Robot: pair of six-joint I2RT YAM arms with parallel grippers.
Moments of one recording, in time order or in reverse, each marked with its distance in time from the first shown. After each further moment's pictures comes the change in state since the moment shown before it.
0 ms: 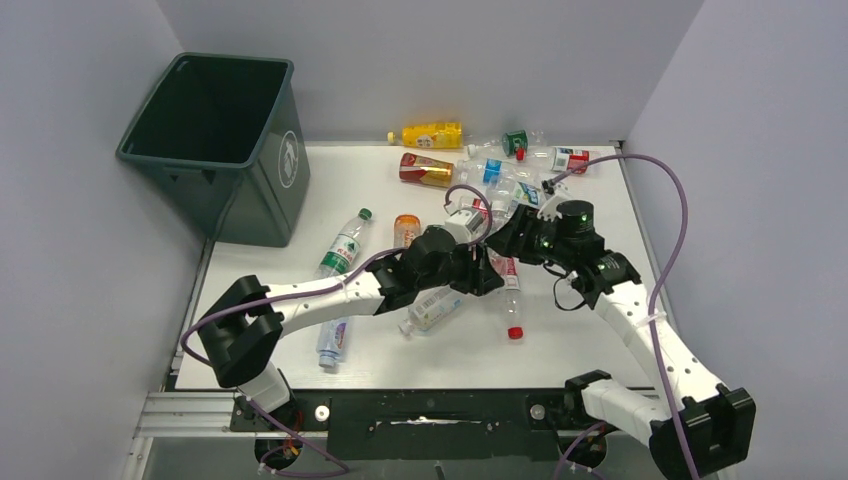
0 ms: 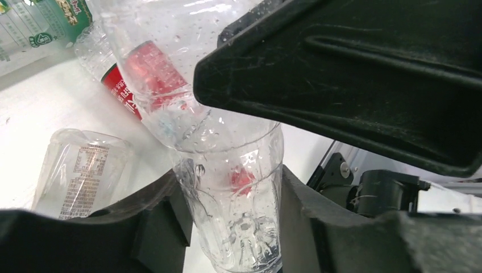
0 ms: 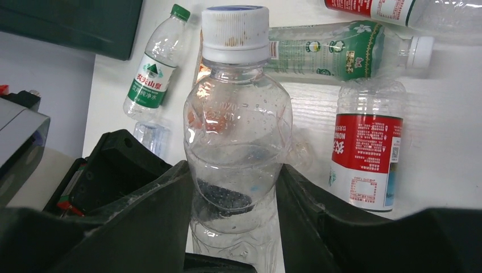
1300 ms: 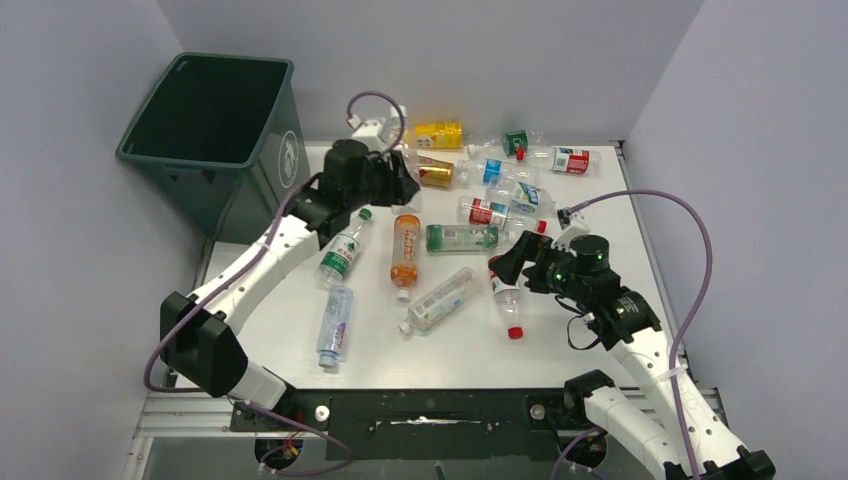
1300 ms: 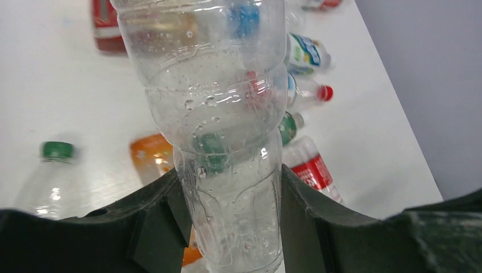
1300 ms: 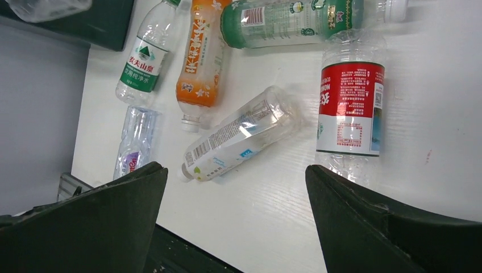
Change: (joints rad) left arm 0.412 -0.128 0.252 -0.408 -0.034 0.217; right arm 0.039 -0.302 -0.159 -0.093 0.095 0.032
